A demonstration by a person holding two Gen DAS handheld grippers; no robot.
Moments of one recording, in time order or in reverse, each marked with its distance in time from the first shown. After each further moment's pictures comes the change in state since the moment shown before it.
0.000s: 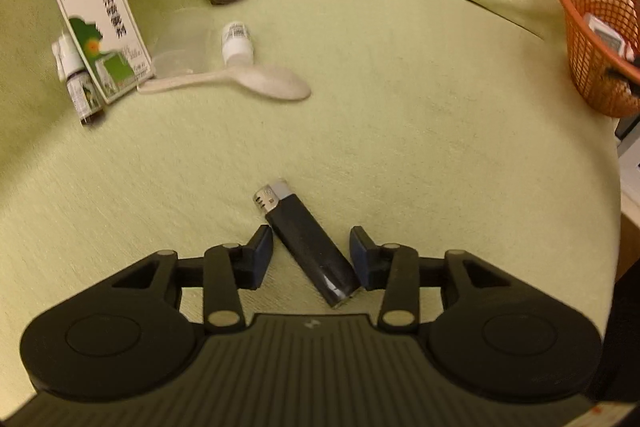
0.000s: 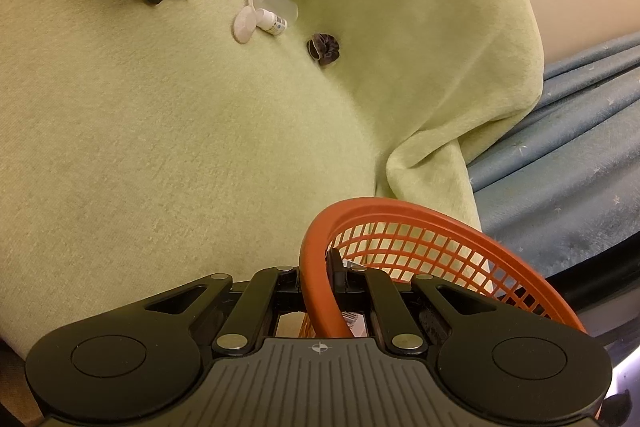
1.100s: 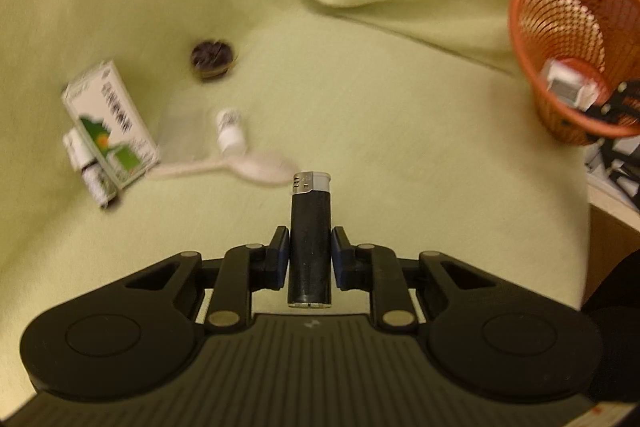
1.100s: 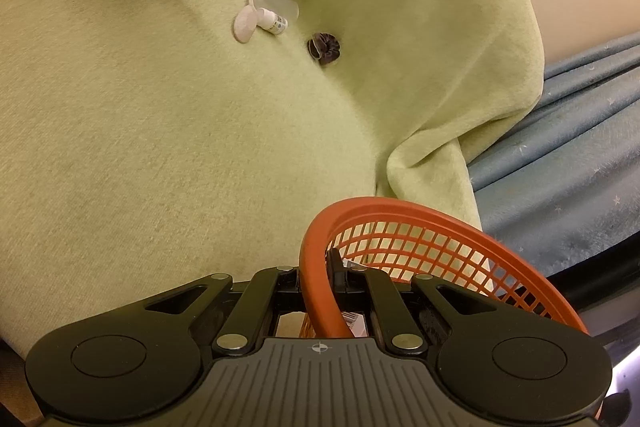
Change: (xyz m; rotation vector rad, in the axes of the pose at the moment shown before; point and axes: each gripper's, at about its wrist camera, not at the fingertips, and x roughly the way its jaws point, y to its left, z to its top) left arm -0.048 -0.005 0.048 0.087 -0.099 -0.068; right arm 0.001 0.002 0.002 0.000 0.003 0.003
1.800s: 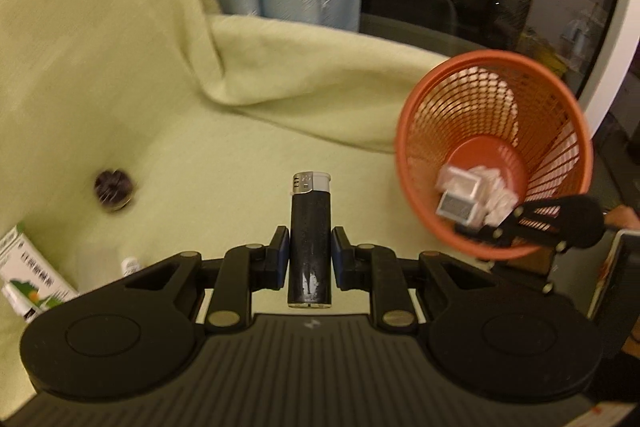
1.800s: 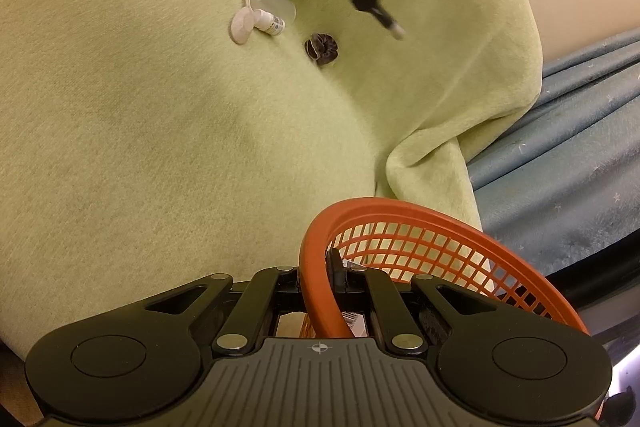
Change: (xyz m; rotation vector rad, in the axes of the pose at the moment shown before) left arm -0.022 -0.060 0.105 0.076 -0.124 -0.177; right arm -0.001 -0.002 -0.001 0.012 -0.003 0.001
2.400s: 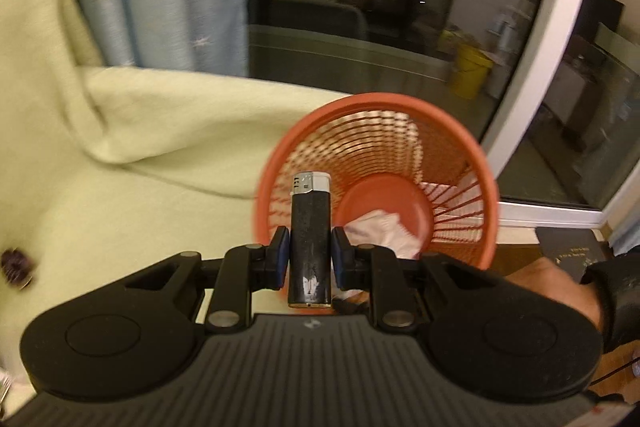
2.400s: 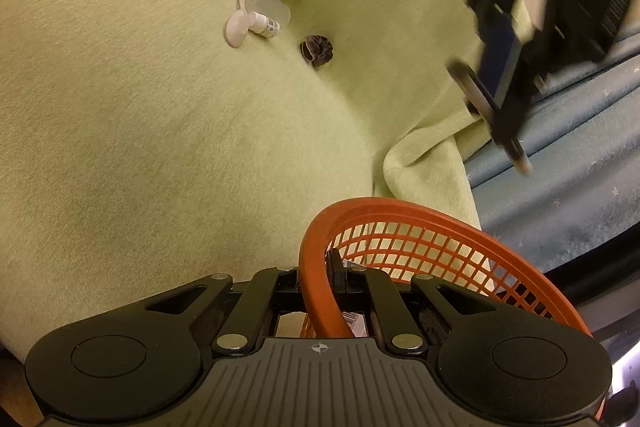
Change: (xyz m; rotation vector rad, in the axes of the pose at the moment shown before) left arm 0.029 -0.087 0.061 0.106 -0.032 -0.218; right arm -0.003 -0.002 0.000 0.020 -0.006 -0.005
